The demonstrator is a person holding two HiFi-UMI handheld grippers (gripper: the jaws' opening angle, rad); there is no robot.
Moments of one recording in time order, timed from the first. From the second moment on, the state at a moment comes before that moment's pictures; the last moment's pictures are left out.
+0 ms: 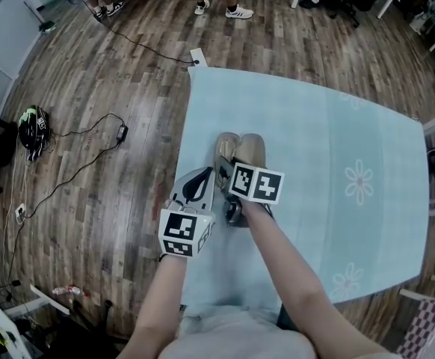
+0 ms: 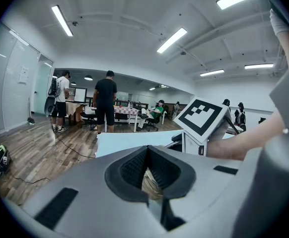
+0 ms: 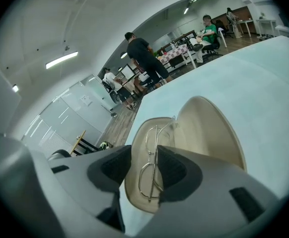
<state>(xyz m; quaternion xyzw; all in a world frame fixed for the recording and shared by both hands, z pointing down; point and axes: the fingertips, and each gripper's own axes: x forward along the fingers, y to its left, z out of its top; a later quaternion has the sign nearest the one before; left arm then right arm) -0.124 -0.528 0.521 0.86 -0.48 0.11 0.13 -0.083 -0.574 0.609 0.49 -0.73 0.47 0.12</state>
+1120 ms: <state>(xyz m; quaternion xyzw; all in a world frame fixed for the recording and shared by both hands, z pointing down) -0.116 -0.489 0.473 0.87 -0.48 0.08 0.10 -0.070 -0.533 0.533 0.48 -0.79 0.37 0.09</state>
